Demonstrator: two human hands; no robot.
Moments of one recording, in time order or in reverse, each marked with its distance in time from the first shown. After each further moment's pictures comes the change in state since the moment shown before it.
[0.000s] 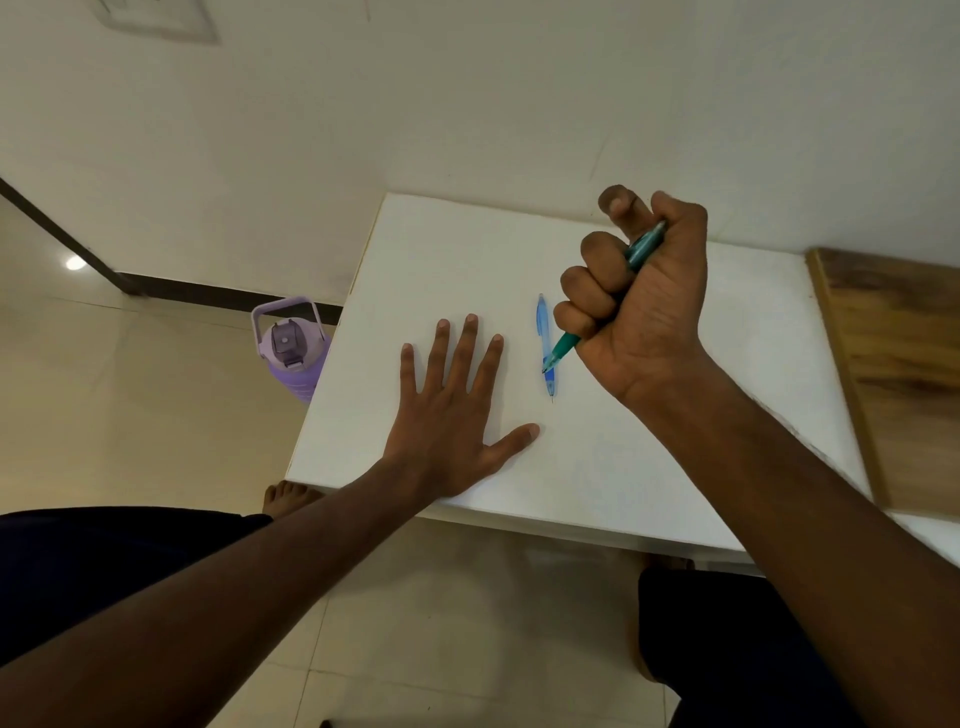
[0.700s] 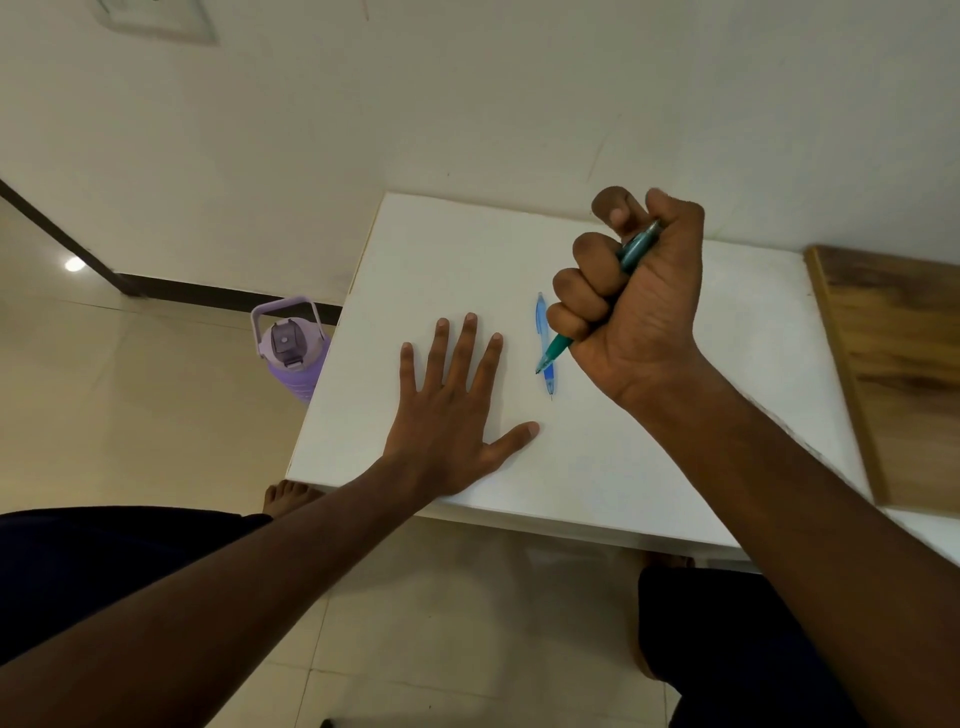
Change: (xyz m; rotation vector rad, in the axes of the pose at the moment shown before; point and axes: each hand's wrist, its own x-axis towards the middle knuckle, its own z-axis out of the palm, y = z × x) left_hand 0.000 0.000 0.001 -0.013 0.013 0.006; right_hand -0.003 0.000 0.002 -0.008 -0.077 0.019
